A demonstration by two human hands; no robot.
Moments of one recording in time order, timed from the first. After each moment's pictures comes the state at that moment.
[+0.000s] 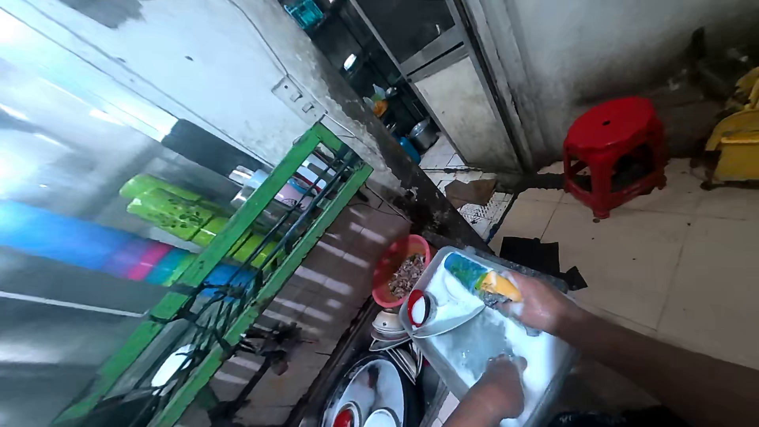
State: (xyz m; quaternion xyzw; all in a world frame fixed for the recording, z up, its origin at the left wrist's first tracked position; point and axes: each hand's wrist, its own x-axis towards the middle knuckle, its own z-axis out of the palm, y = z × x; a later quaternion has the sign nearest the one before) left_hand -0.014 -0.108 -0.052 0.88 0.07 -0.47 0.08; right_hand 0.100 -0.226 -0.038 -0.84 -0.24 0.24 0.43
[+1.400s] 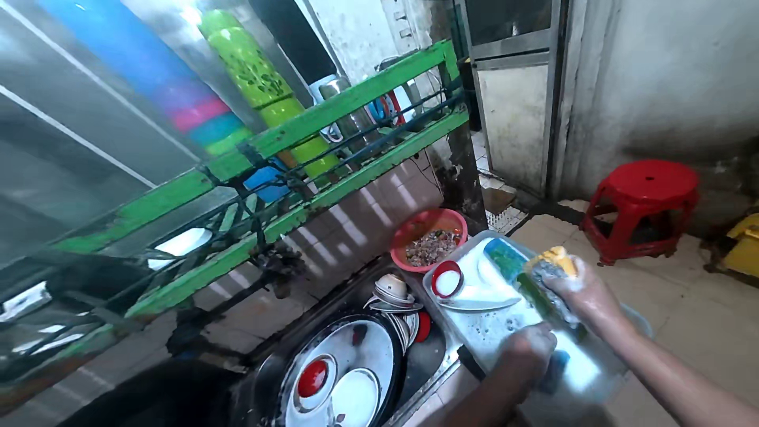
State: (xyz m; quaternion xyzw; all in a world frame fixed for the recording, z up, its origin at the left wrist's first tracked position) left_hand -0.022 -0.067 -0.023 0.87 0.10 -0.23 0.42; right_hand 0.082 -0.177 -0.031 -0.84 -0.05 0.13 0.53
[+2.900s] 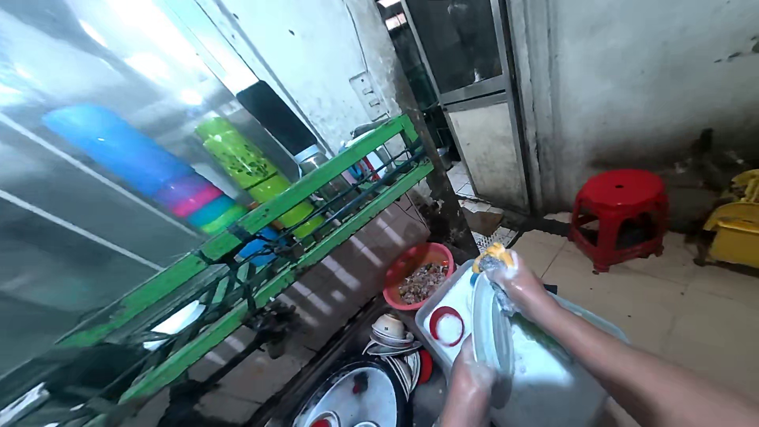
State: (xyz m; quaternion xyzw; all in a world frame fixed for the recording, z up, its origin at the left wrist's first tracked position) left_hand -0.062 -0.046 0.013 0.71 0.26 0.04 0.65; right_hand 0.104 -0.124 0.009 -0.75 -0.09 0.15 0.64
